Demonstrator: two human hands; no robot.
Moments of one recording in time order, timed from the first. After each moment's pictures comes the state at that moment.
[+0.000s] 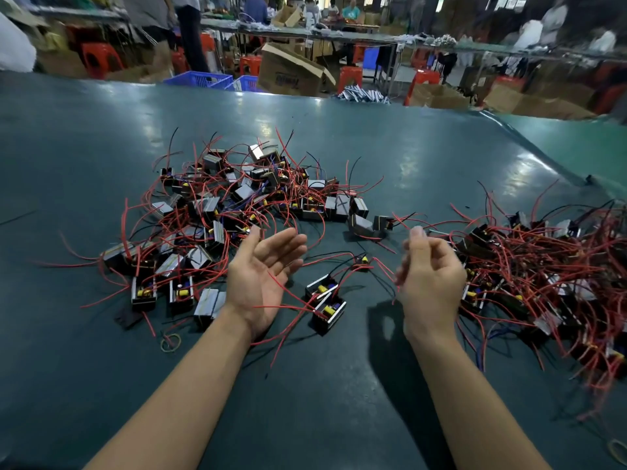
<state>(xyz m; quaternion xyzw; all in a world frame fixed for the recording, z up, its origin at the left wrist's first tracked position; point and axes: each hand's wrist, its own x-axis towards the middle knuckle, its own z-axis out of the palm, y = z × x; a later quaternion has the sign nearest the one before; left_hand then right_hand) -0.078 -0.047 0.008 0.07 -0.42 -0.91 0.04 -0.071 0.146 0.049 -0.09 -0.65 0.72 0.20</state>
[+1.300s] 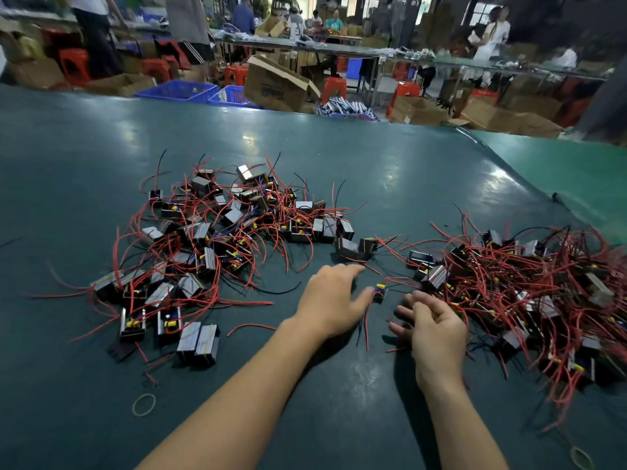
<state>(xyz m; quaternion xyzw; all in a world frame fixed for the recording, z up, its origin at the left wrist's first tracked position) -0.112 0.038 0.014 -0.15 -0.94 -0.29 0.07 -0.068 0.184 0.010 -0.22 -0.61 0.74 0.17</state>
